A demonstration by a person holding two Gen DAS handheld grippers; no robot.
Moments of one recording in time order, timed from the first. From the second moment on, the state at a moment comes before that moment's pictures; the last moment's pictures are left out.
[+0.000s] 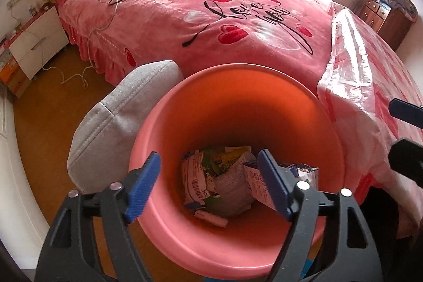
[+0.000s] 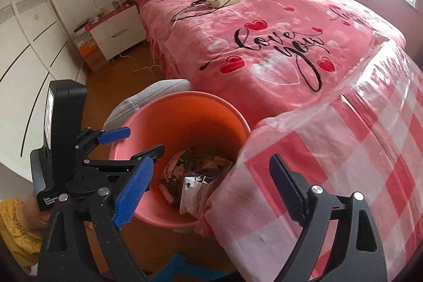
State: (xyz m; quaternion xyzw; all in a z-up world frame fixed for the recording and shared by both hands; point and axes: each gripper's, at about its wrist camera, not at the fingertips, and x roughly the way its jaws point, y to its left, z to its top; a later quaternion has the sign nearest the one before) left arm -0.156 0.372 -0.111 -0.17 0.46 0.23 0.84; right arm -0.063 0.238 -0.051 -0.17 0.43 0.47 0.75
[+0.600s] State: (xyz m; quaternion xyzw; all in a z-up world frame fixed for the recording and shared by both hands) left arm -0.152 0.356 -0.091 -0.15 0.45 0.23 0.85; right arm -0.055 0.203 -0.040 -0.13 0.44 0.44 0.77
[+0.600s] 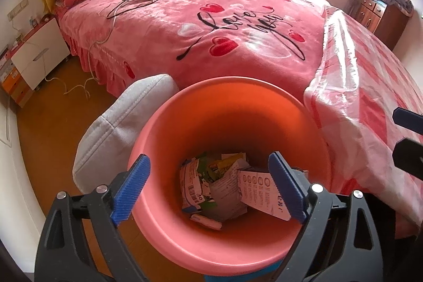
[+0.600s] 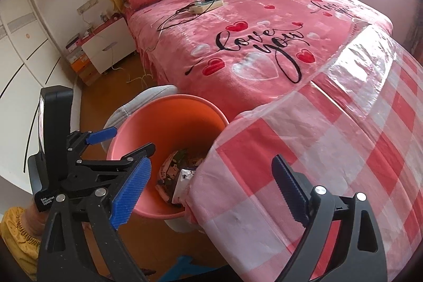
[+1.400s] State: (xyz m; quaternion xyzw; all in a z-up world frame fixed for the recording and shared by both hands) left arm -0.143 0.303 -0.048 -0.09 0.40 0.21 0.89; right arm -0.053 0.141 -0.027 -0.10 0.42 0.42 0.80
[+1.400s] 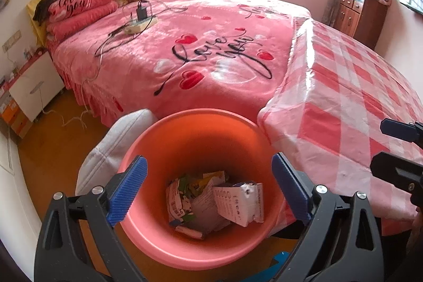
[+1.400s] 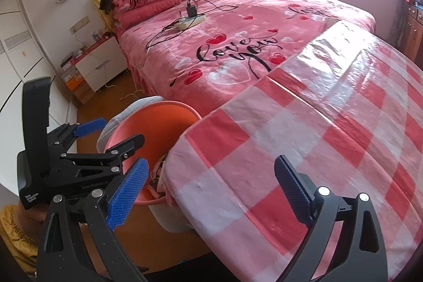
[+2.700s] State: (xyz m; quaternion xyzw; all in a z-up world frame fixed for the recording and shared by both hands) left arm -0.071 0.176 -0.008 0.00 0.36 0.10 0.93; right arm -0.014 0.004 -0.017 -0.02 0.35 0.30 0.89
